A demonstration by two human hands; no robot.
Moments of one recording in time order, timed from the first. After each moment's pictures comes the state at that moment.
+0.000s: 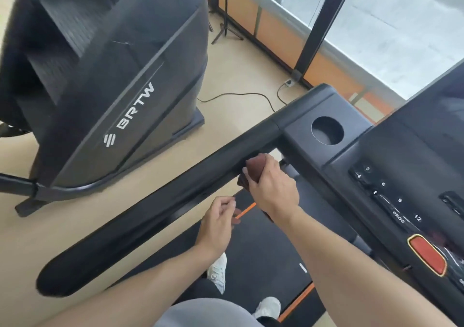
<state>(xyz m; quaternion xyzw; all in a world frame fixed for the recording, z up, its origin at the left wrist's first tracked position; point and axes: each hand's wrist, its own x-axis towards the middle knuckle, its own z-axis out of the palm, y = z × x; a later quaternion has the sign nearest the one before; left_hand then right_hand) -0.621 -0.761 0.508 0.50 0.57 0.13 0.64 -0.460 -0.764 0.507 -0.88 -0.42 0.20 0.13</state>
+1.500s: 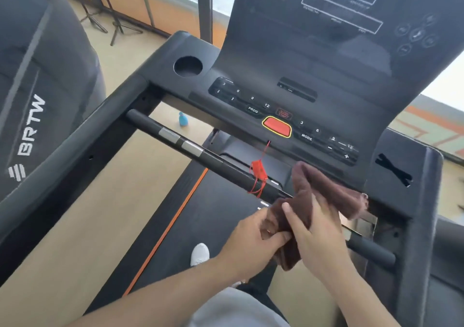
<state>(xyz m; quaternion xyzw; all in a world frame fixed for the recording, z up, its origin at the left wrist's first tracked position) -0.560 -1.045 0.560 0.68 0.23 -0.08 0.69 -0.469 -1.172 0.578 -0.92 -0.18 0.16 0.31</state>
